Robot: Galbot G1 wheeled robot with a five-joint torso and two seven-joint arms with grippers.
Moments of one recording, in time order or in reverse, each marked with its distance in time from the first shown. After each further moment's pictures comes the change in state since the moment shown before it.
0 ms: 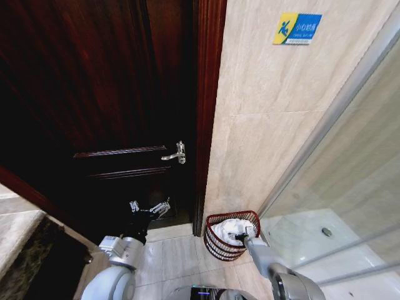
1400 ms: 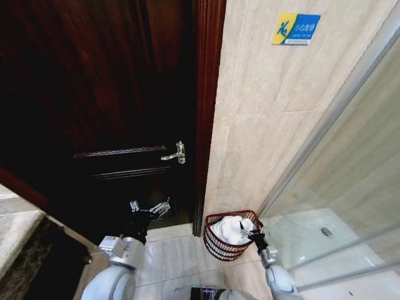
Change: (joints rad) left arm 0.000 0.000 0.000 0.000 0.000 0.000 0.000; right arm -0.815 0.035 0.033 1.322 0.192 0.335 0.038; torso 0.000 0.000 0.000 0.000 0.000
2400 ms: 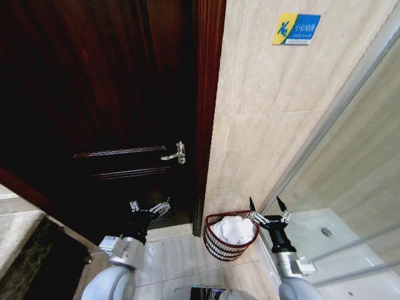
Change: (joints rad) left arm 0.000 0.000 0.000 0.000 0.000 0.000 0.000; right arm -0.338 0.085 -0.046 0.742 0.000 -0.030 0.102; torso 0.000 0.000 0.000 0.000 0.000
